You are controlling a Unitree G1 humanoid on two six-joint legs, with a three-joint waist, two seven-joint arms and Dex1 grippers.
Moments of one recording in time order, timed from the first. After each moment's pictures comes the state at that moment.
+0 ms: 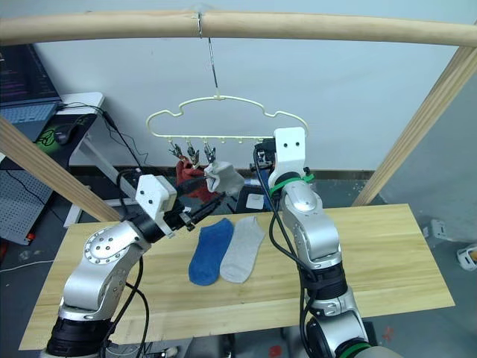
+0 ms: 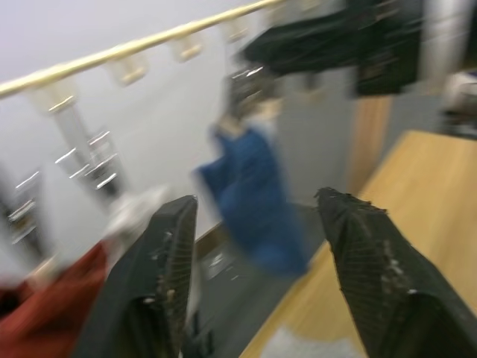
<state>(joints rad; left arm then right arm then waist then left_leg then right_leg) -0.12 0.49 0.07 -0.31 -0.30 0.26 -0.57 -0.61 0.13 0.10 -0.17 0.06 0.64 -0.03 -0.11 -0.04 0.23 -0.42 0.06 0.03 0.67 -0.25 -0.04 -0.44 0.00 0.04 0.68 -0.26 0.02</state>
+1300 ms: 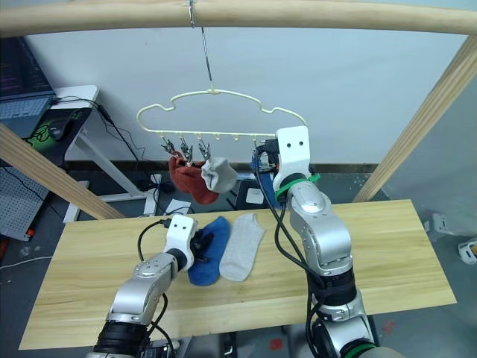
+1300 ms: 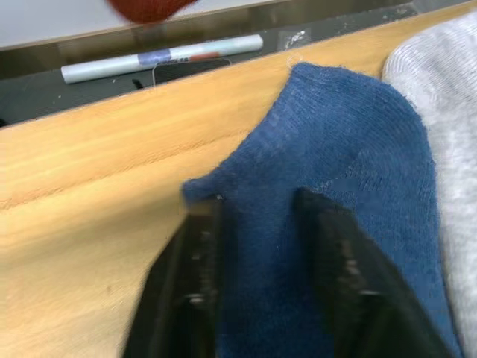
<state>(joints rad) -0.10 0.30 0.01 0.02 -0.11 0.53 -0.29 -0.59 0.09 0.12 -0.33 0.06 0.82 0.00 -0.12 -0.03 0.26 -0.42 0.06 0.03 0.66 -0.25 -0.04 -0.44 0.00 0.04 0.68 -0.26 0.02</state>
